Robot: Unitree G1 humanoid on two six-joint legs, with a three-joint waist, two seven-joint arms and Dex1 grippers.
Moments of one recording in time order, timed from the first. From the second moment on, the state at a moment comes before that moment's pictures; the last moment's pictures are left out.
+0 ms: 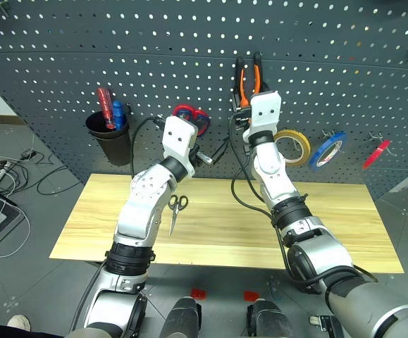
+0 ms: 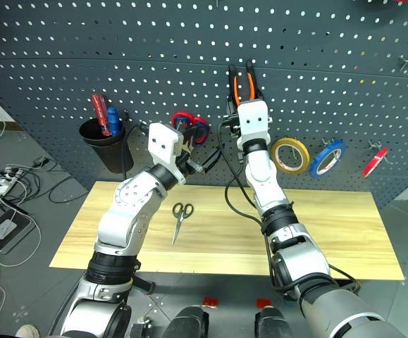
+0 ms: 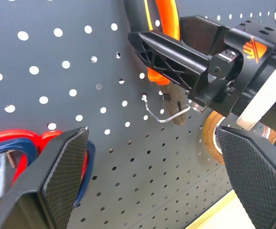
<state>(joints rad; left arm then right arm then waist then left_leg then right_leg) -0.53 0.22 -0.06 -0.10 -0.19 0.30 -0.41 -0.97 0.02 0.02 0.82 -0.11 -0.47 -0.16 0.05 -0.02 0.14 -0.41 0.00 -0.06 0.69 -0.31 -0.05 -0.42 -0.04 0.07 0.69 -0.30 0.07</state>
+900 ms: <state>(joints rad) -0.41 0.23 -0.08 -0.16 -0.20 0.33 -0.42 -0.59 -0.07 0.09 0.26 0.10 -0.17 0.25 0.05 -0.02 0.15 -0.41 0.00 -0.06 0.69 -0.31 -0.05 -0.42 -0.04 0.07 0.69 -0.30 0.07</state>
